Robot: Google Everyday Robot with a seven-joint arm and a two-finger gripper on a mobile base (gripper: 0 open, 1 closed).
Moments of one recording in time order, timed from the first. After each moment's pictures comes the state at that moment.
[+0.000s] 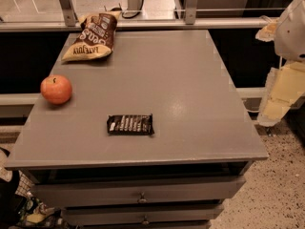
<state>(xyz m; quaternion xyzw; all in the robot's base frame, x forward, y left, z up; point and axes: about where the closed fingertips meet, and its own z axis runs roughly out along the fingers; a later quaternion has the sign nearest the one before) 0.438 -0.214 0.985 -0.60 0.78 -0.05 0.17</state>
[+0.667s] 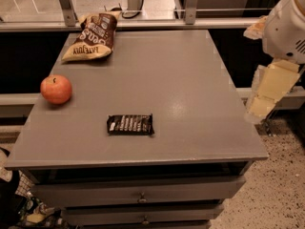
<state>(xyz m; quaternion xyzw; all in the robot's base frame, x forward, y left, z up) 0.445 -0.193 0.986 -0.61 0.77 -0.03 0.20</state>
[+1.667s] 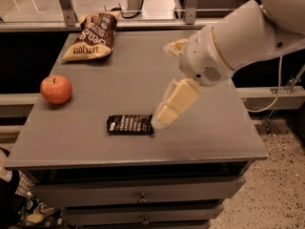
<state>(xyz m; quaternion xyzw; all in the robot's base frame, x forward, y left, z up) 0.467 -0.030 0.951 -0.61 0.68 0.18 0.35</state>
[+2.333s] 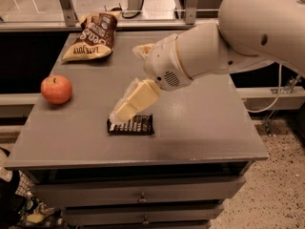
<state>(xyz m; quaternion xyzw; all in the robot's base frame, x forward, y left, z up) 0.480 0.048 0.948 -0.57 0.66 0.26 0.41</state>
